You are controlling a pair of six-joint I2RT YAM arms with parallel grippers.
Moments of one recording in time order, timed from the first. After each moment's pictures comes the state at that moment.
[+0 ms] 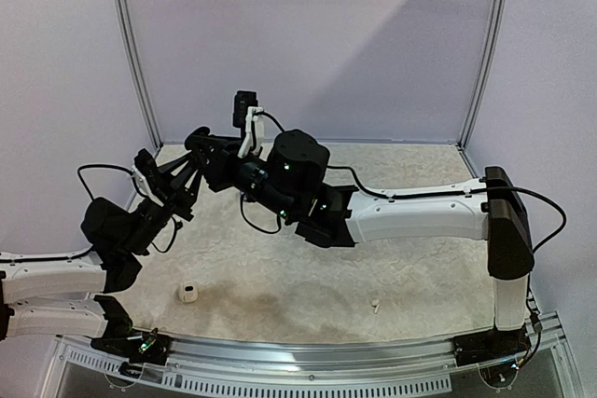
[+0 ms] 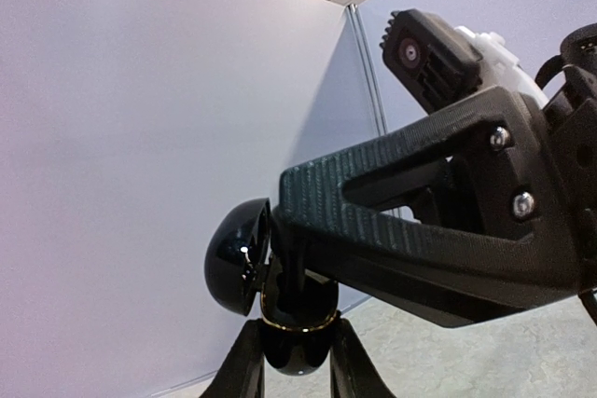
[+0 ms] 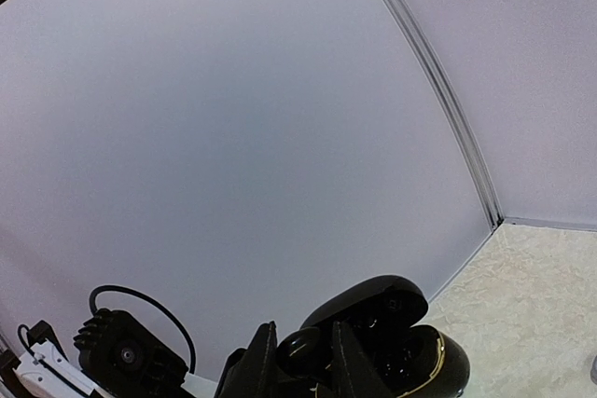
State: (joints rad) left arm -0.67 0.95 0.26 1.15 0.05 0.14; right arm 1.24 2.06 1.69 0.63 0.20 0.52
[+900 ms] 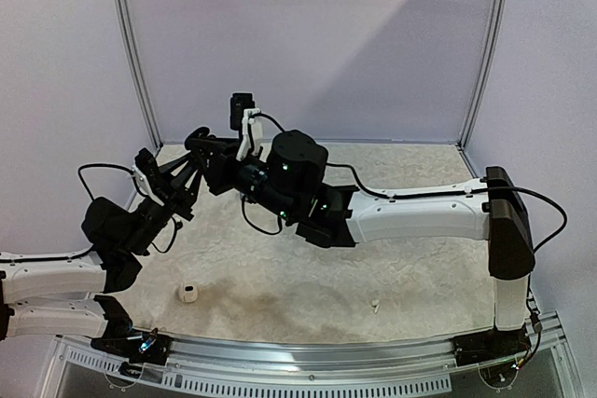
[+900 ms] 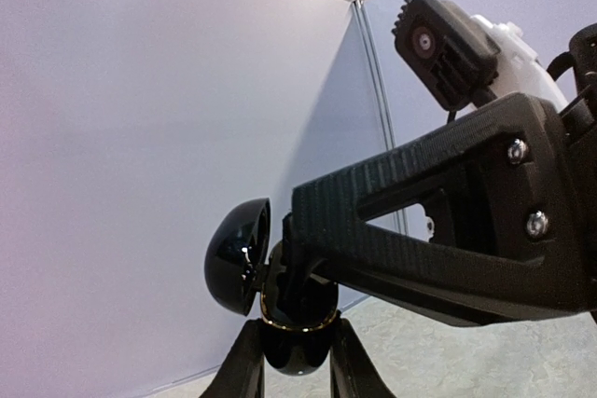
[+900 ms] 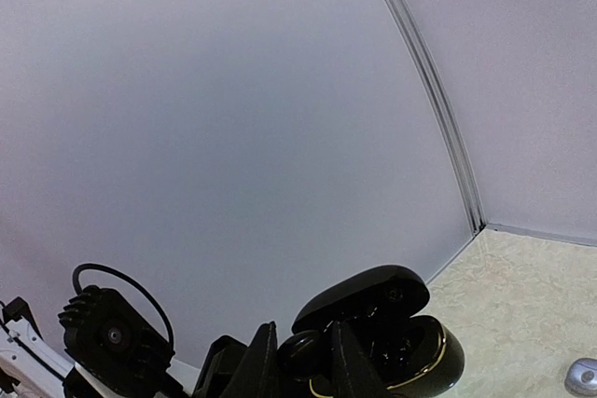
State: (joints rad) left arm -0.67 0.95 0.26 1.14 0.04 0.14; right arm 1.24 2.06 1.69 0.60 0.21 0.45
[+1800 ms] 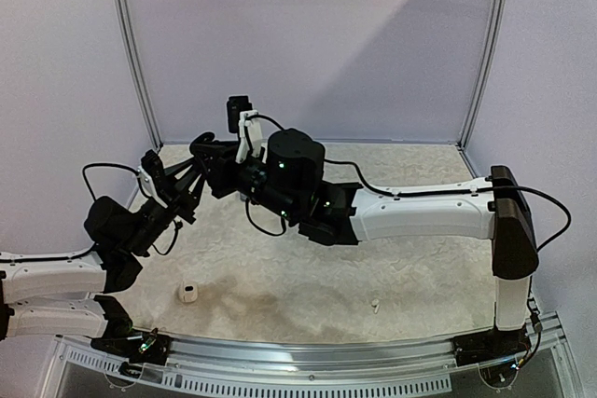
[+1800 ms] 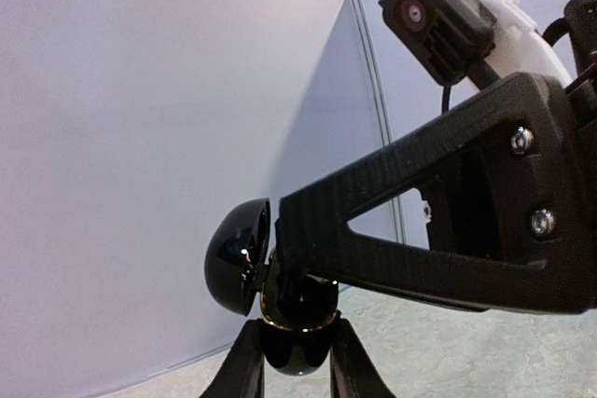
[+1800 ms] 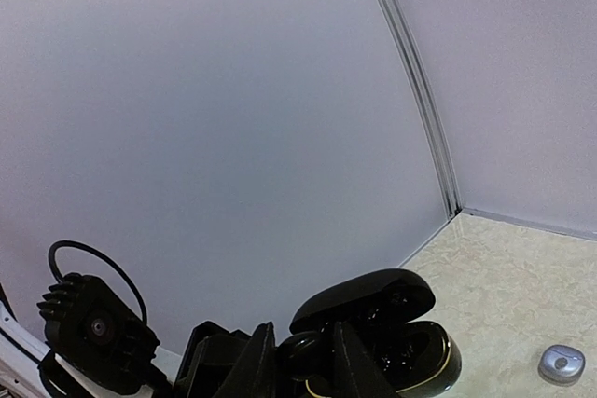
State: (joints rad) left arm -0.67 0.95 0.26 1.09 0.05 0.14; right arm 1.24 2.04 1.69 0.49 0.23 0.40
